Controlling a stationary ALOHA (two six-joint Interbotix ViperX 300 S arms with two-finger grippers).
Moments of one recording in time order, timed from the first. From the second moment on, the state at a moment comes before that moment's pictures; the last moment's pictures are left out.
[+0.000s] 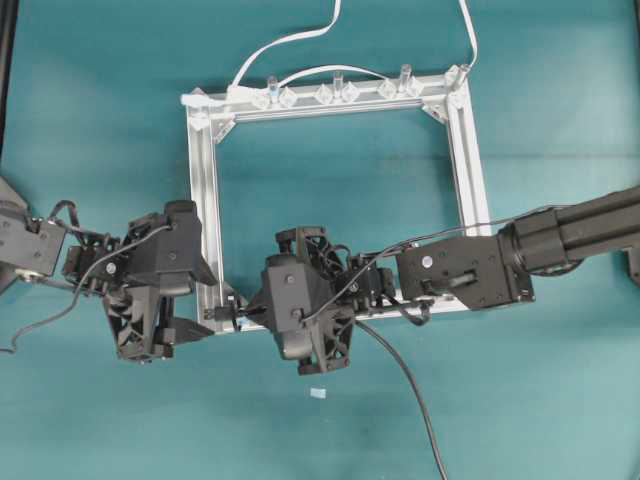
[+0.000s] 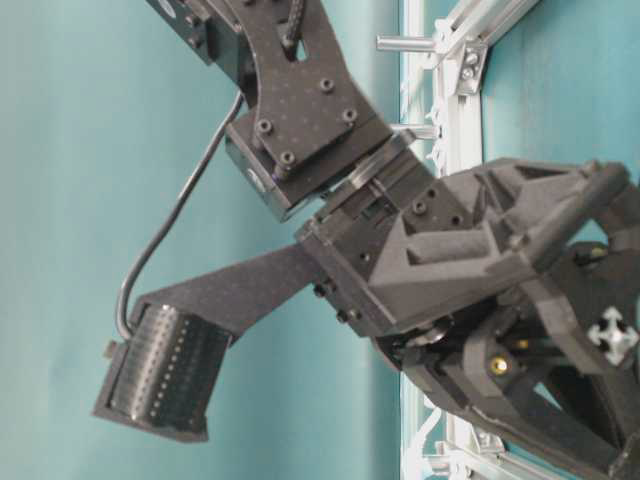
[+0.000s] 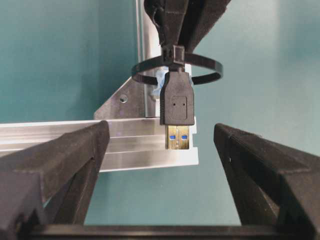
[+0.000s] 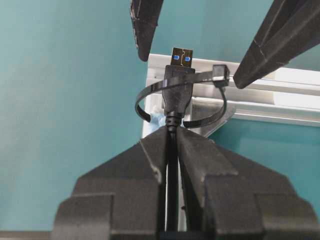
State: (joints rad) left arm -0.23 -0.17 0.94 -0.06 0.10 -0.28; right arm 0.15 0.36 0.33 0.06 -0.12 0.06
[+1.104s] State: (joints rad) left arm -0.23 -0.10 0.88 -0.06 0.13 -0.28; right arm 0.15 0.36 0.33 0.06 -0.12 0.07
